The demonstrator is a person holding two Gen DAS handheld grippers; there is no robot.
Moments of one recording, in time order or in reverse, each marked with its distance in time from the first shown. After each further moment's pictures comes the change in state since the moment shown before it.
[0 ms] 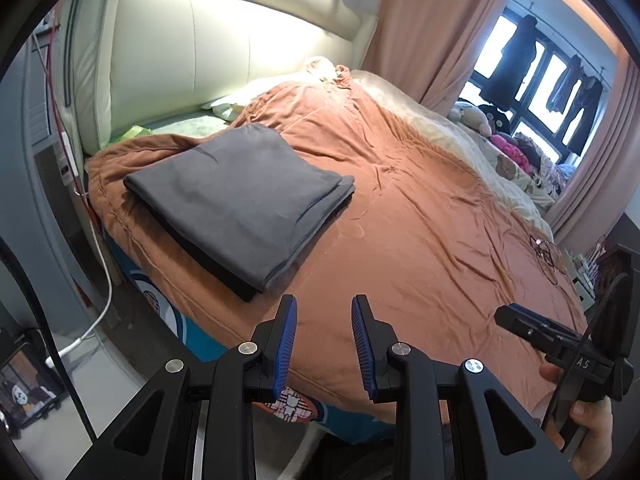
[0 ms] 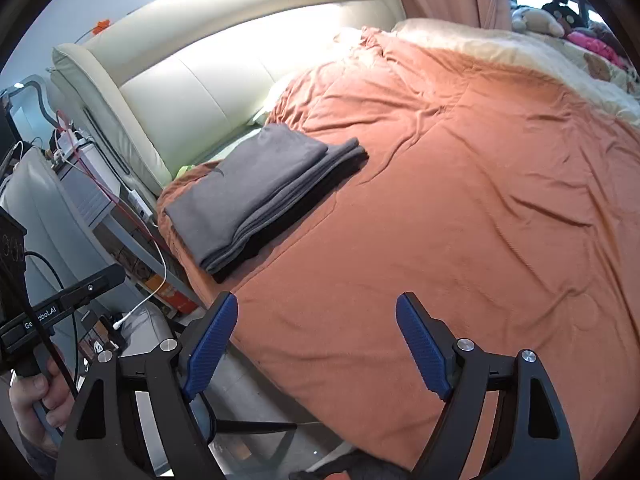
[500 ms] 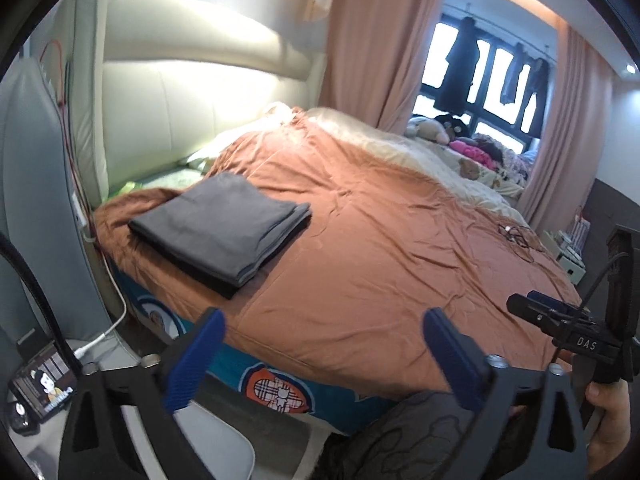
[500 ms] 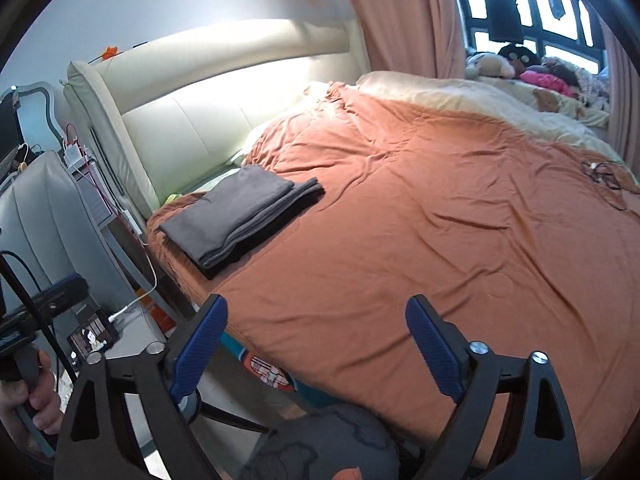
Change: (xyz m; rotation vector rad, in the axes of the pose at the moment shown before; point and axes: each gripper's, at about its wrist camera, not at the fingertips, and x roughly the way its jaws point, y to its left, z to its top) left arm -0.102 -0.057 -0.061 0.179 -0.178 -0.049; right arm -0.135 0.029 -0.098 -0.015 -0.183 -0.160
